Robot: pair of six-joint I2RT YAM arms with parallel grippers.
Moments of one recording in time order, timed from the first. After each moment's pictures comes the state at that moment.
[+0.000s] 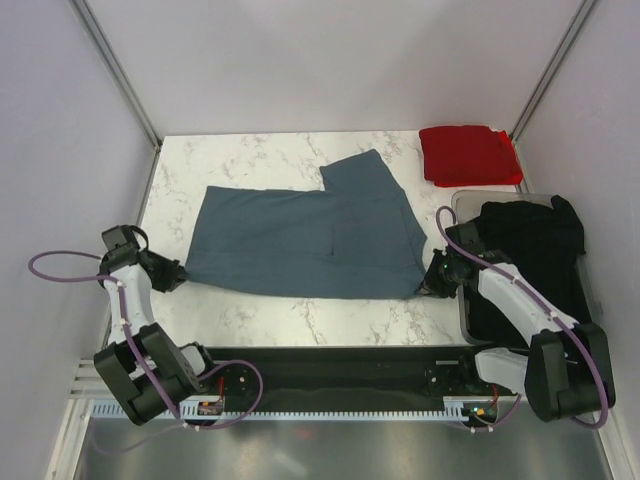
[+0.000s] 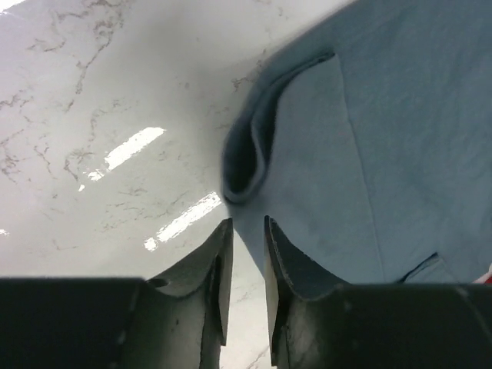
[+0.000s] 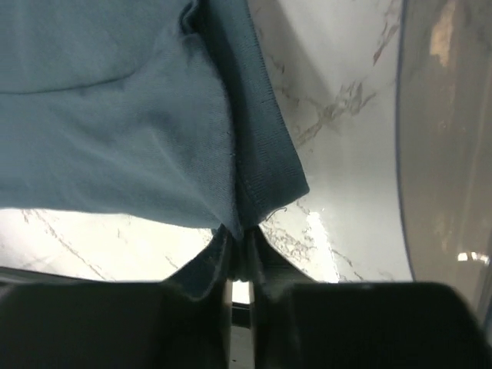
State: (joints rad) left arm 0.54 1.15 0.75 -0.71 0.17 -0.64; right arm 0.17 1.20 0.64 -0.61 -0.21 0.61
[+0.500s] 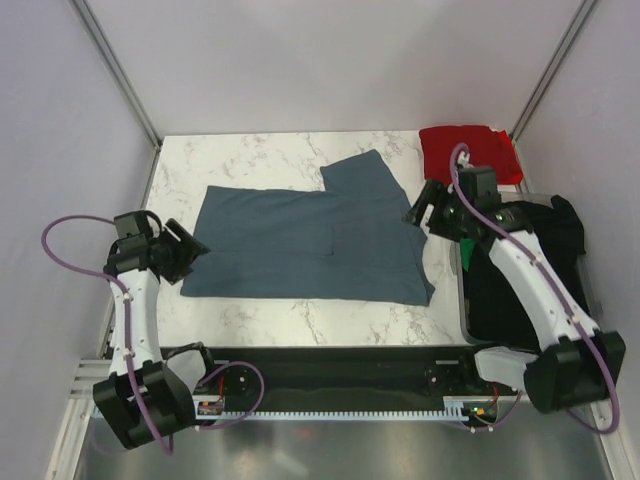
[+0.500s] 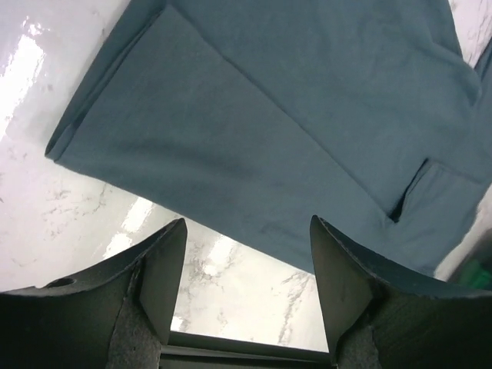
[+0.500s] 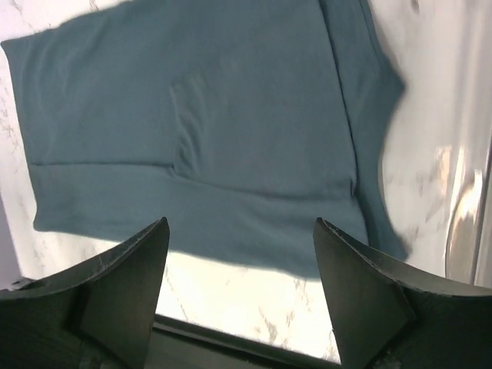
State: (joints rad) left arm 0.39 1.02 0.83 -0.77 0.28 -0.52; right arm 0.18 1.15 1.02 -0.66 -0.19 0.59
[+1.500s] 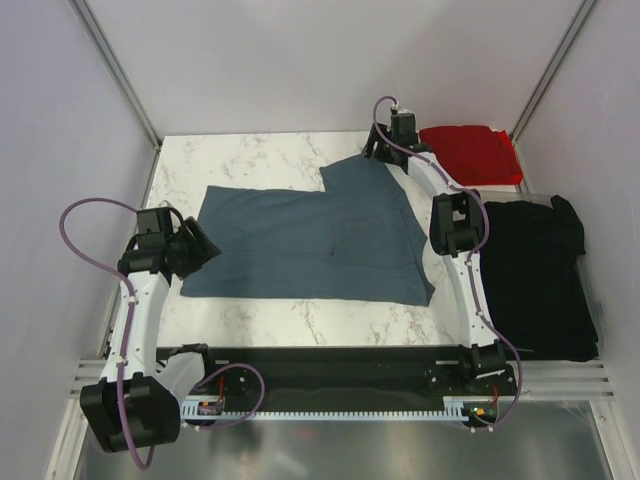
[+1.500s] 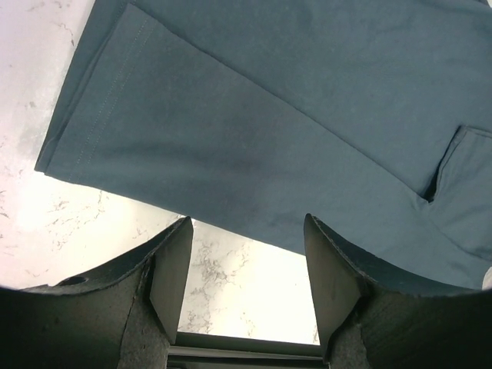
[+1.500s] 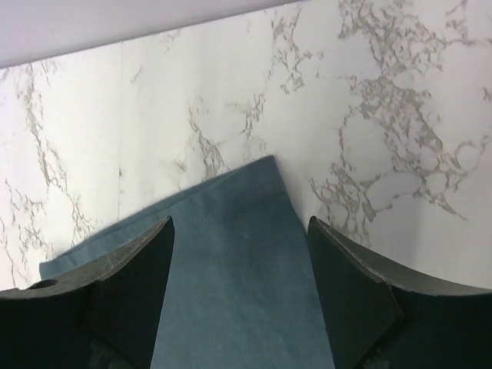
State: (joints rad) left arm 0.16 0.99 0.84 -0.75 0.13 -0.47; right arm 0.21 2.68 2.37 -0.29 -0.09 0.41
